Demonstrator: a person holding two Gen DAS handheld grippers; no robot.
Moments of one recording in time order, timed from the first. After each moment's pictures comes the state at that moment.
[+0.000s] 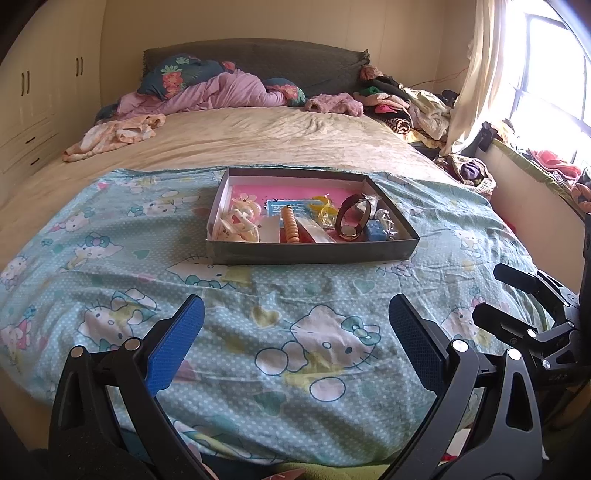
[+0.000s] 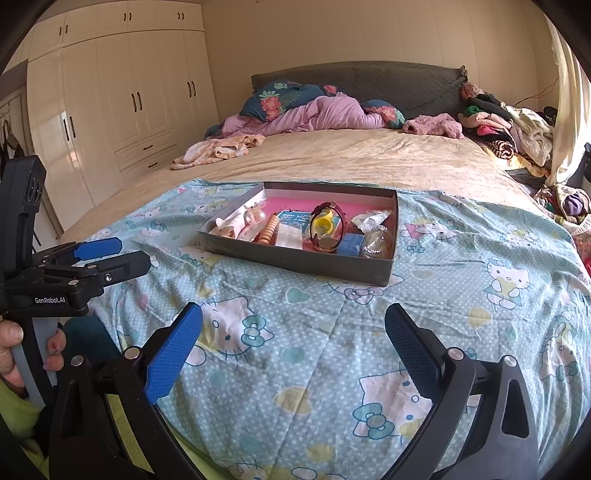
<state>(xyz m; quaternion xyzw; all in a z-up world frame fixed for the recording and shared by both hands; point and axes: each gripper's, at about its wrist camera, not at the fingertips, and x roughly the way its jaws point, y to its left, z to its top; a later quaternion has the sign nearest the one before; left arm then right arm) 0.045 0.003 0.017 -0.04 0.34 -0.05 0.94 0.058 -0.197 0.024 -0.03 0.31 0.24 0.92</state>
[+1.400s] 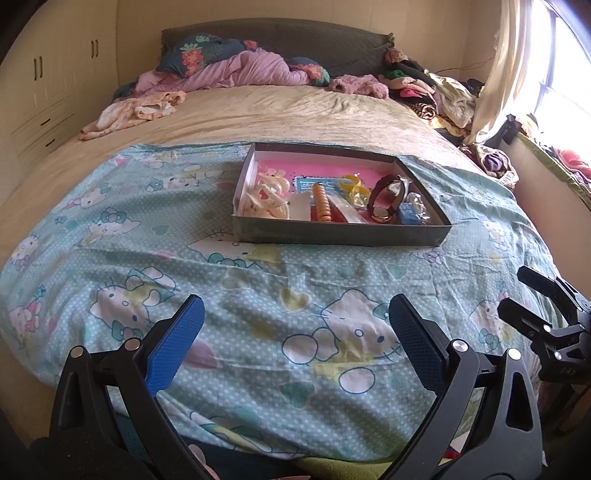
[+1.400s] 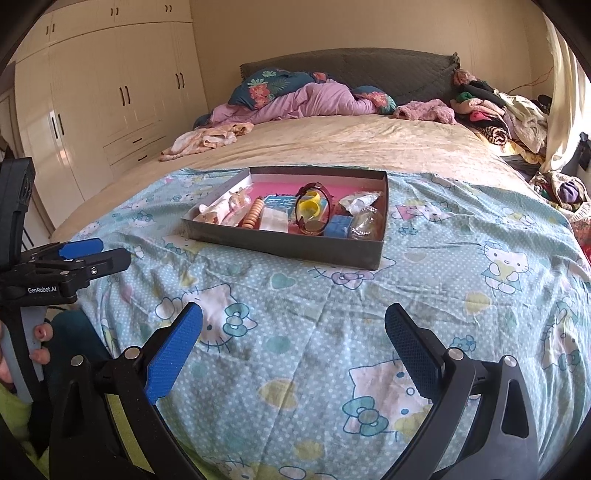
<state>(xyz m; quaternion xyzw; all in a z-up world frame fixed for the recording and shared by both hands) 0.056 0.032 0.000 -0.05 0.39 0.00 0.92 0.075 -0.212 0.002 -0.01 0.34 0.21 0.92</state>
